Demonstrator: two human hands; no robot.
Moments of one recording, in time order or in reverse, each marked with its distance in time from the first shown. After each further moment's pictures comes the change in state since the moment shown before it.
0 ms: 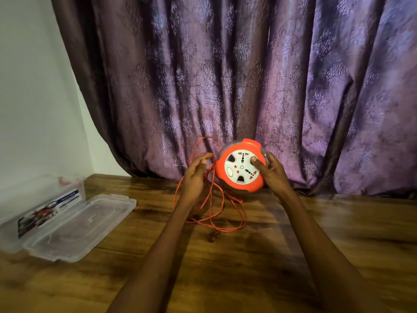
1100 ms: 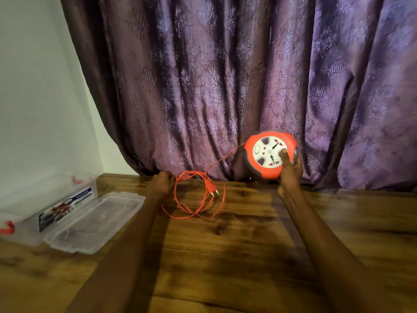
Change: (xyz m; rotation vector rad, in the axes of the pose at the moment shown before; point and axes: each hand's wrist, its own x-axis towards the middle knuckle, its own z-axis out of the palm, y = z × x) left_hand 0.007 -0.006 -0.125 1.103 -0.023 -0.281; right_hand 0.001 0.007 -0.010 0.382 0.493 0.028
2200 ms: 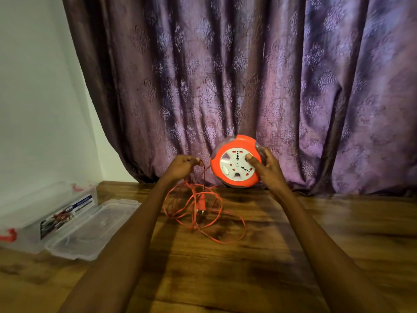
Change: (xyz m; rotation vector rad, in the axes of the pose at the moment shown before) left_hand 0.020 0.083 -0.020 -0.635 -0.190 0.204; right_hand -0.042 -0.036 0.033 -0.336 -0.563 -0.123
